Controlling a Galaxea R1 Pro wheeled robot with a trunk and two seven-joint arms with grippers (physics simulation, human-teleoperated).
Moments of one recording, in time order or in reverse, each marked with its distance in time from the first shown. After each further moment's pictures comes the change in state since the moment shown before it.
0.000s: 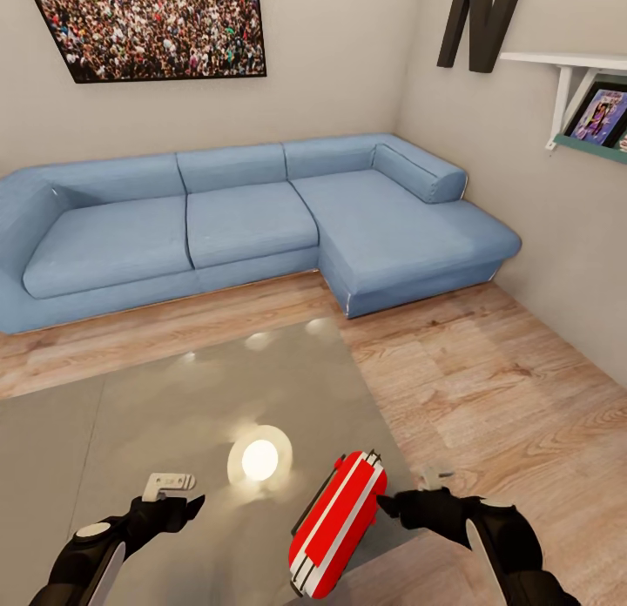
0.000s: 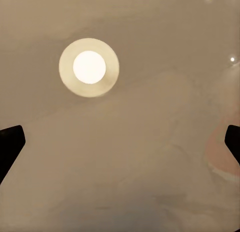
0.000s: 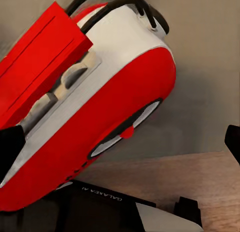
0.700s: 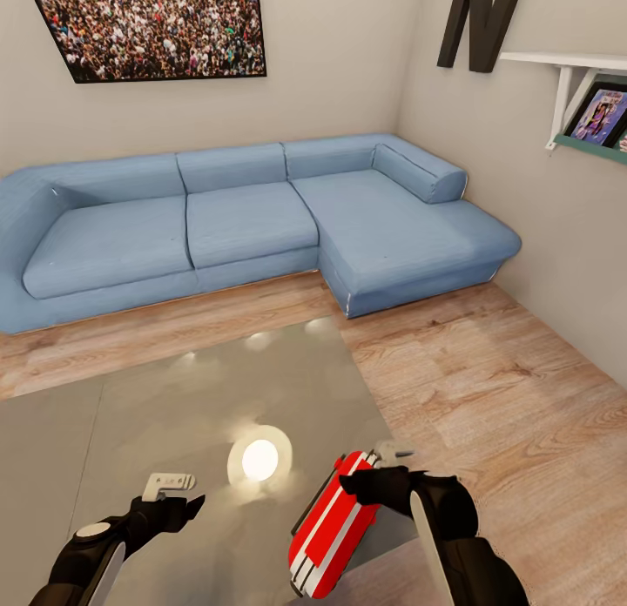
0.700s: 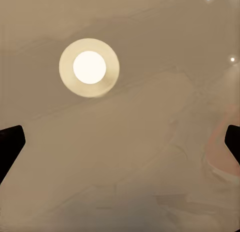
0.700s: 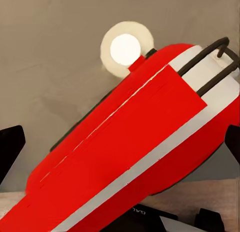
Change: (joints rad) left arm 0.000 0.000 0.000 0.000 0.000 -0.001 0.001; right arm -0.085 0.181 0.078 0.016 0.056 0.079 -0.145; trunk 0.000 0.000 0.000
